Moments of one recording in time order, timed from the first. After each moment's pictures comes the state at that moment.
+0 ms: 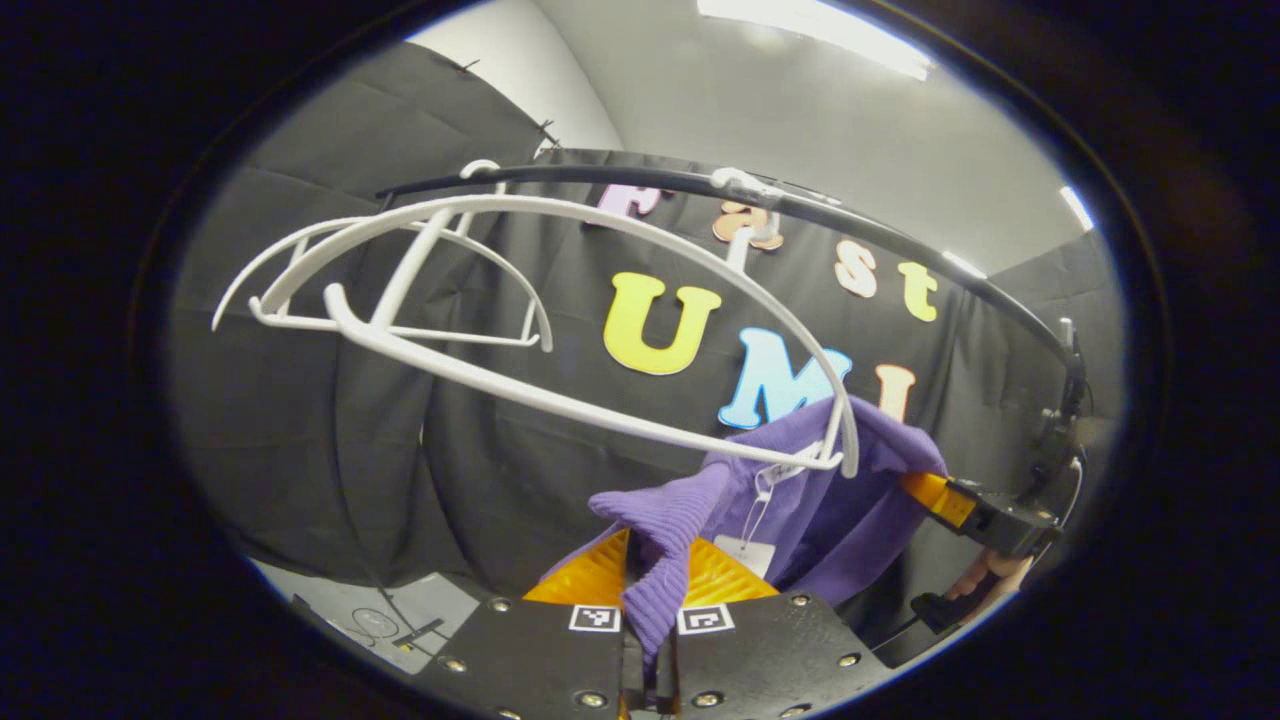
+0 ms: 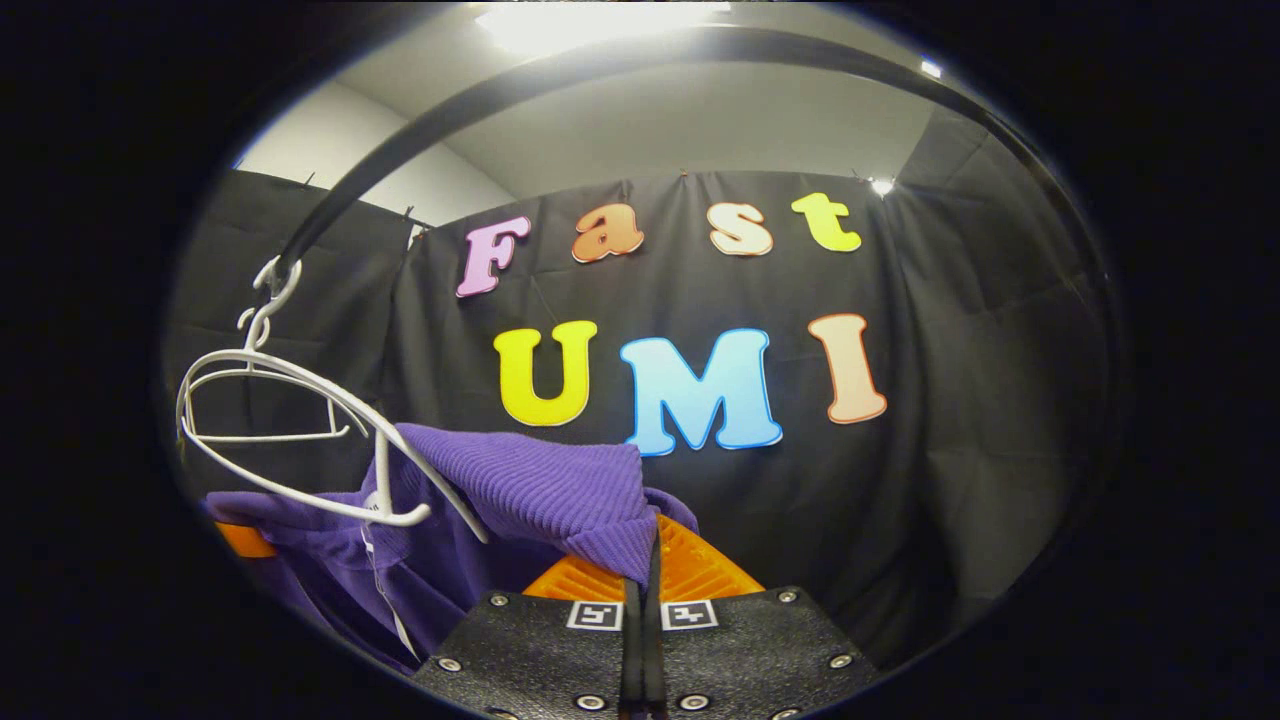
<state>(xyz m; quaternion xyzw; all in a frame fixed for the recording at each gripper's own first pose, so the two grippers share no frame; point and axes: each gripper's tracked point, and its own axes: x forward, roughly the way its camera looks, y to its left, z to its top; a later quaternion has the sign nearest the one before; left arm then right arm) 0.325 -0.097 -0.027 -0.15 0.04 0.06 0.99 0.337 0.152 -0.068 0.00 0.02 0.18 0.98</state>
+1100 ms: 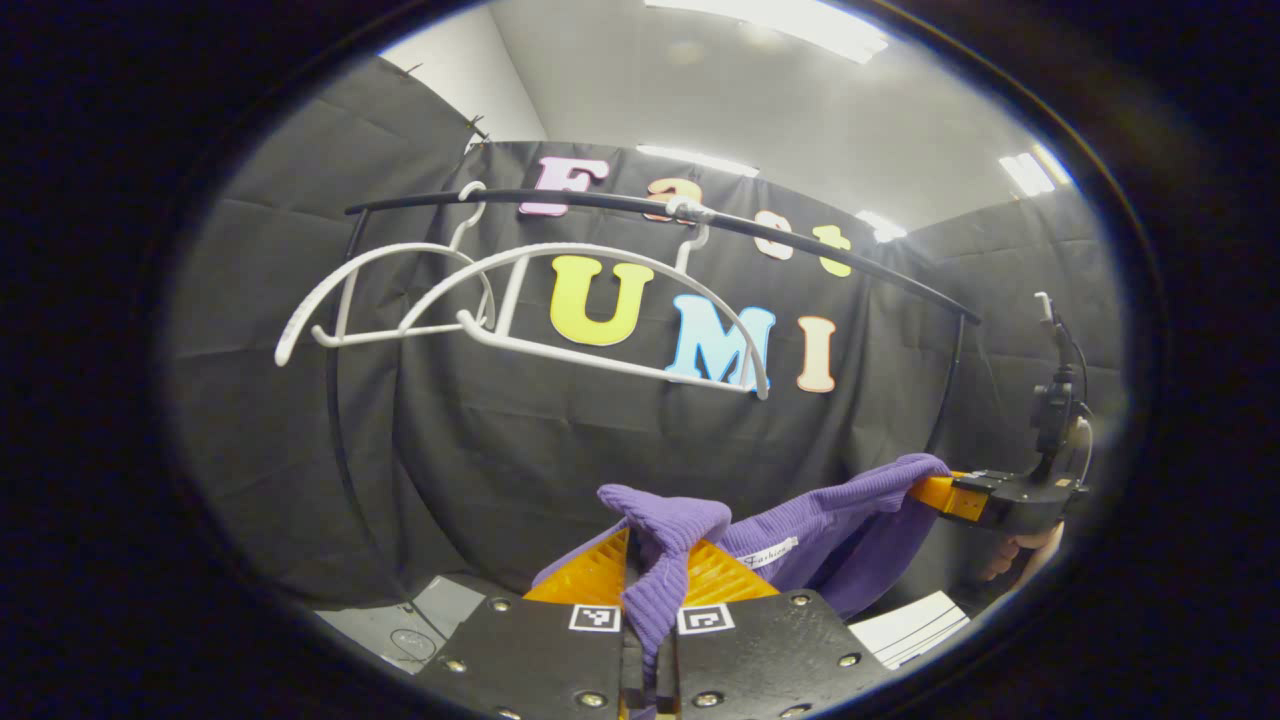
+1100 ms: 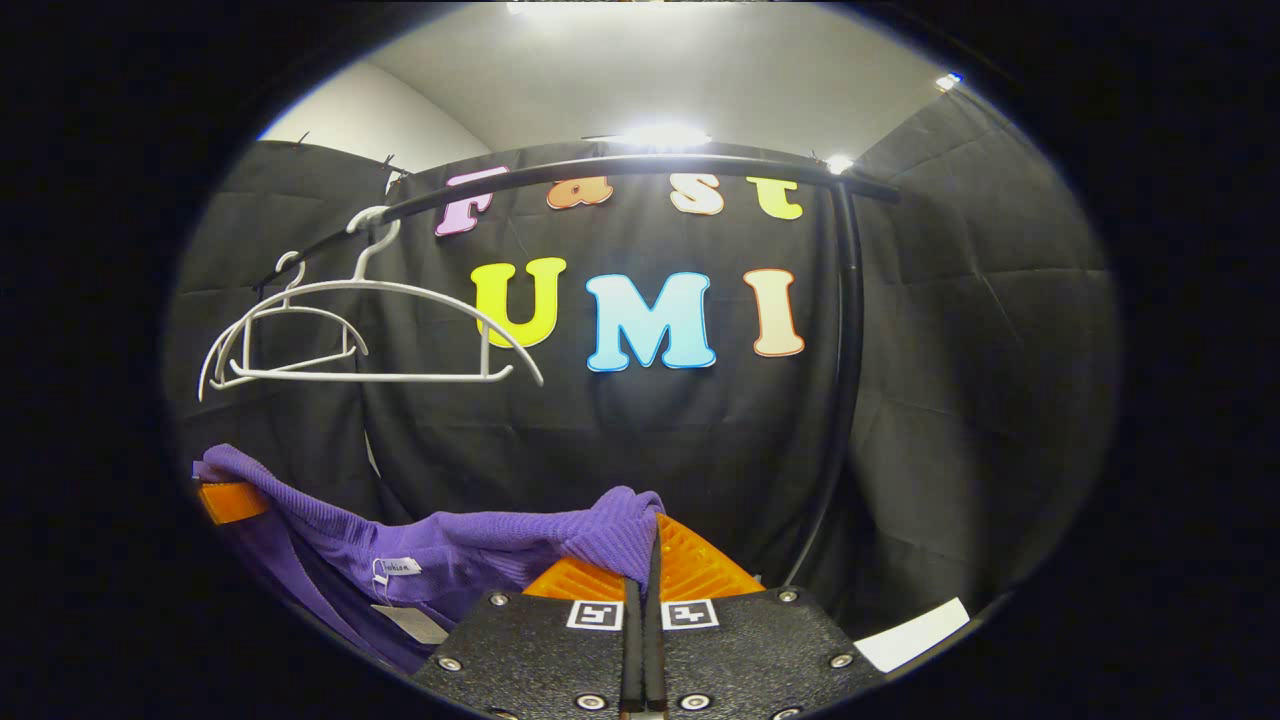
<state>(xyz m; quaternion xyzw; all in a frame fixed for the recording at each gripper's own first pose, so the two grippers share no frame) 0.171 -0.056 -0.051 -0.10 0.08 -0.06 0.99 0.142 0.125 -0.101 -0.04 0.11 0.09 0.99</state>
